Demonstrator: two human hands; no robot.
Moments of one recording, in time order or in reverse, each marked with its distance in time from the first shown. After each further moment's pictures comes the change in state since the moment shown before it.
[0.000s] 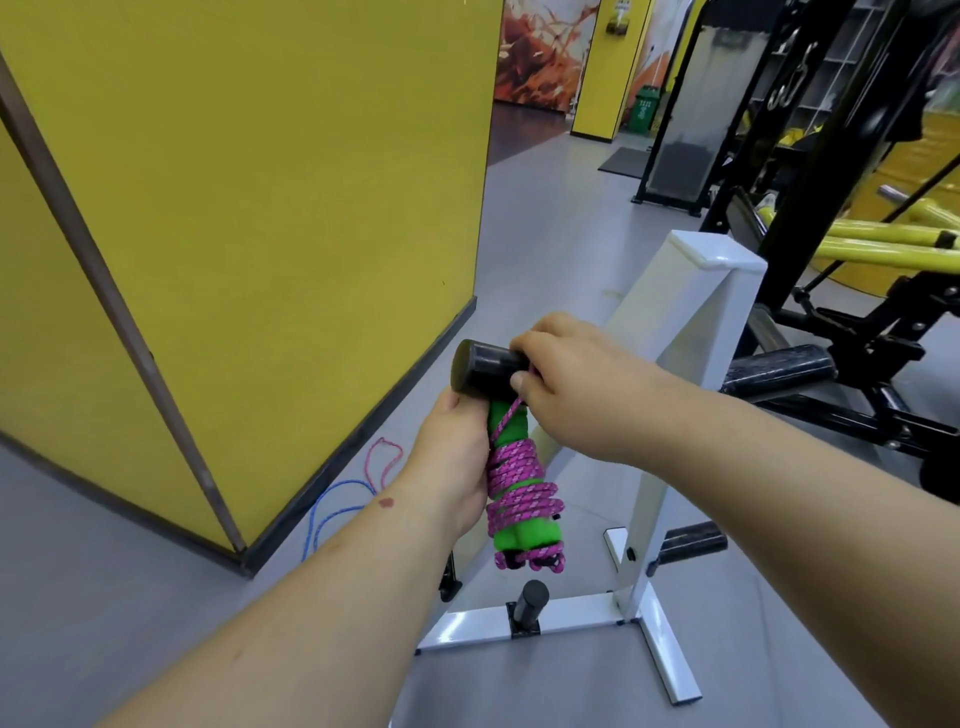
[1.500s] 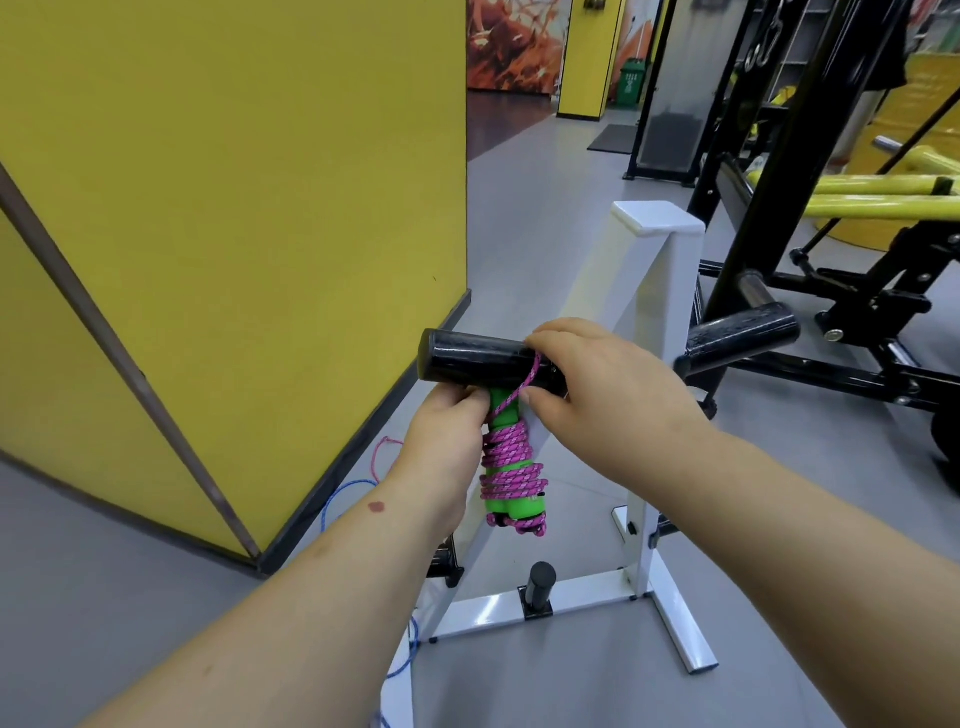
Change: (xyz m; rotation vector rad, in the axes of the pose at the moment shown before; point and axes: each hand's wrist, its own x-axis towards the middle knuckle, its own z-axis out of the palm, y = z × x) left_hand -0.008 -0.009 0.004 0.356 0.056 0.081; right_hand -0.035 0.027 0.024 0.045 0.319 0.044
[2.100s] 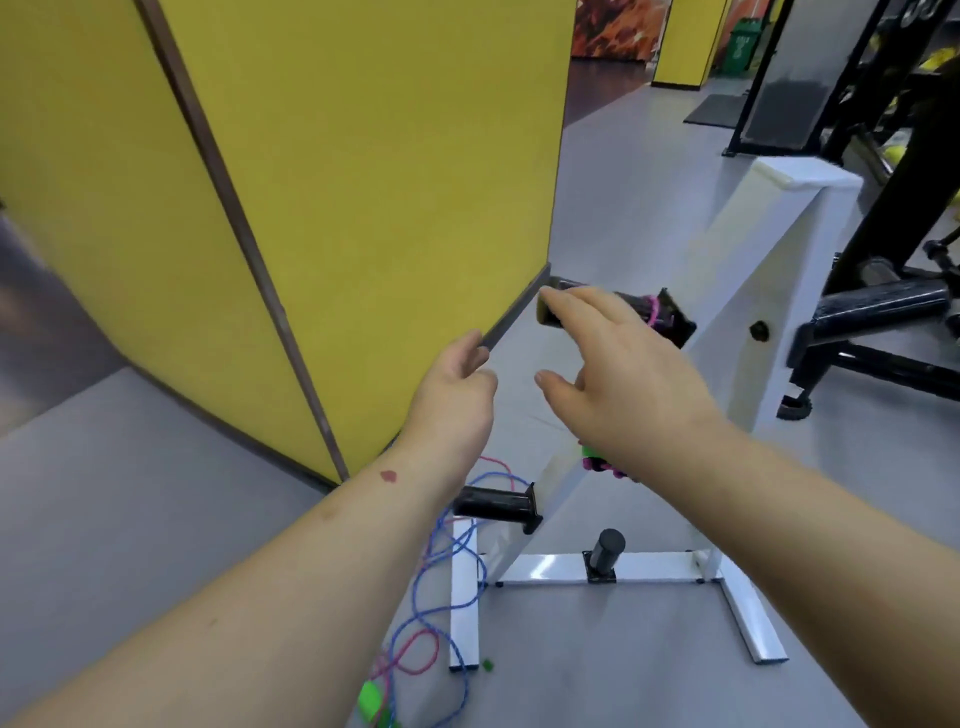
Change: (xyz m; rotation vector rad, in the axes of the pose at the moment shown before) left_hand -0.049 0.019 -0.088 0.234 0.197 0.071; right_hand -0.013 -0.084 0.025 0.165 0.031 -0.084
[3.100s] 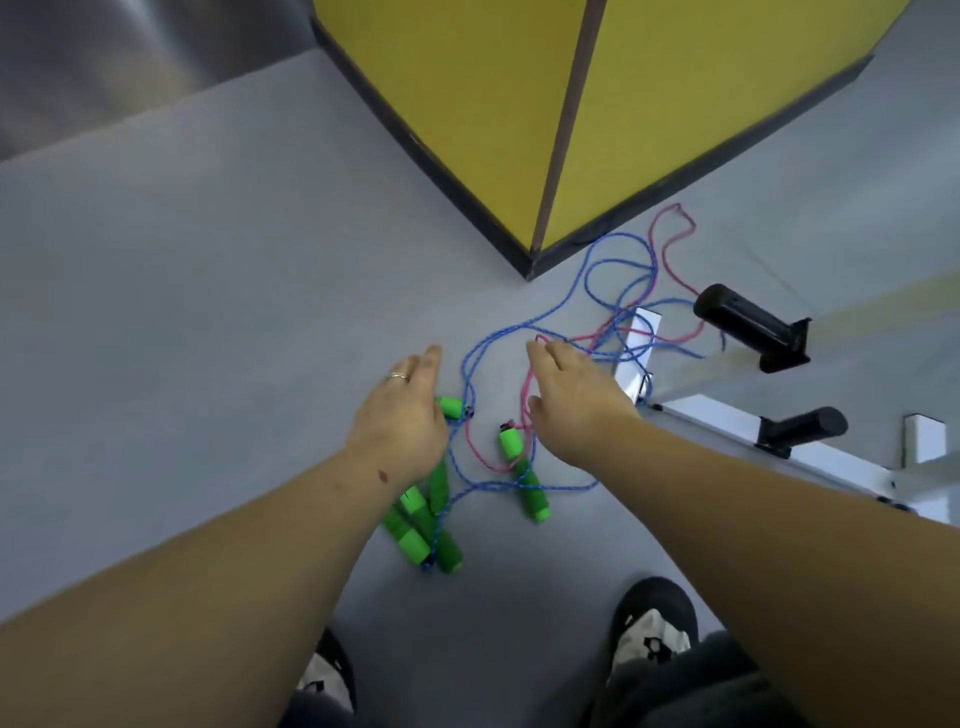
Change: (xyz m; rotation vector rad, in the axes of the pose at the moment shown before) left_hand -0.138 -0.298 -0.260 0.972 0.115 -0.336; right_hand -0.132 -0.151 0.329 -0.090 -0.811 -0.232
